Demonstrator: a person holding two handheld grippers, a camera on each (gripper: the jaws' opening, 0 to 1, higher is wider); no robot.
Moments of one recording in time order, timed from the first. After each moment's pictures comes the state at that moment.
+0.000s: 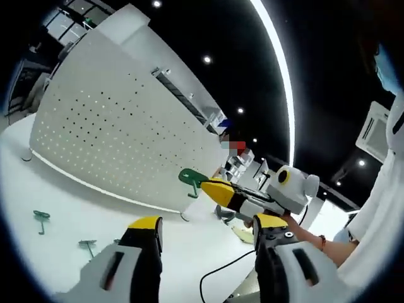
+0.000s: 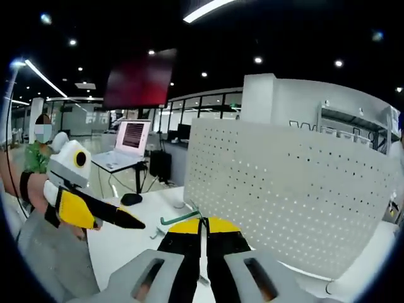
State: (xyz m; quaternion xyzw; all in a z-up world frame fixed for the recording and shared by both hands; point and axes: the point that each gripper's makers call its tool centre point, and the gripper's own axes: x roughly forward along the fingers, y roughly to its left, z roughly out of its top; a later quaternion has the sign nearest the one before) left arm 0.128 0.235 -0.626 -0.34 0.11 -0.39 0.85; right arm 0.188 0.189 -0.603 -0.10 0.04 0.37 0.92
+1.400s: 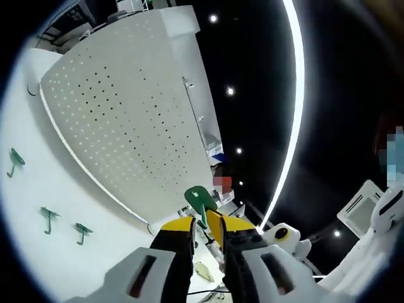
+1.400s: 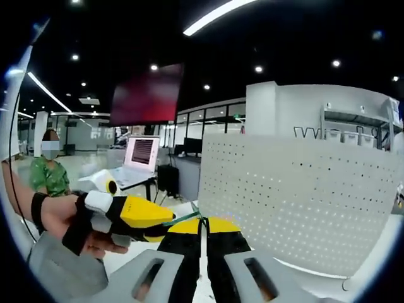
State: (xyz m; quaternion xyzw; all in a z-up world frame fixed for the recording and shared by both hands) left arm 0.148 0.241 -0.604 -0.52 0.09 -0.37 0.76; right arm 0.162 0.219 -0.590 -0.06 0.01 0.40 0.92
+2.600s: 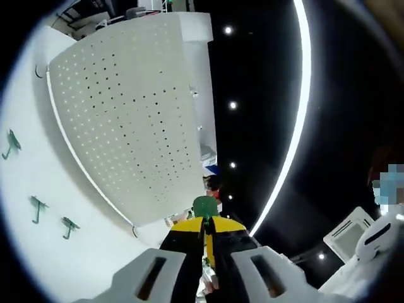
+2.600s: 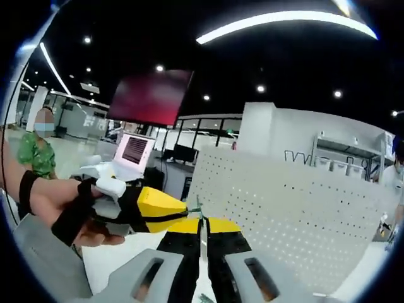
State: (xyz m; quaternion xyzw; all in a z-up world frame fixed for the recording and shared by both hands) left arm 0.157 0.254 -0.589 -0.59 0.08 -0.37 0.72; right arm 0.152 0.228 -0.577 -0.13 -0.06 0.35 0.93
